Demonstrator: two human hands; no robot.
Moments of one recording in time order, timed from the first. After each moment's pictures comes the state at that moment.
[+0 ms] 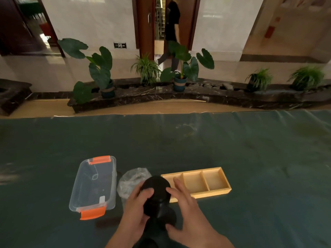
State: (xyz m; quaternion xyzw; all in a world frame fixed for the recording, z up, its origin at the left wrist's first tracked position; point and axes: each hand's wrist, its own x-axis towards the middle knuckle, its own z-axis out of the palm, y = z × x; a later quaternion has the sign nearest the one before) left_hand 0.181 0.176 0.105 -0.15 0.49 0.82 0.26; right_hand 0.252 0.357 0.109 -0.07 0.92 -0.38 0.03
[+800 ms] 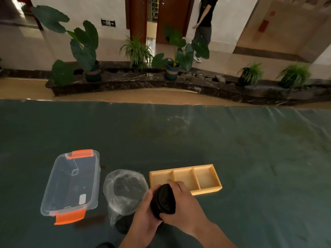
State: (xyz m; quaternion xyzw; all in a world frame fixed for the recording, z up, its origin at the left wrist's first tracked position) left_hand 0.174 0.233 0.025 -0.18 0.35 0.85 0.34; right_hand 0.199 0.382 0.082 0.05 0.95 -0.30 0.12
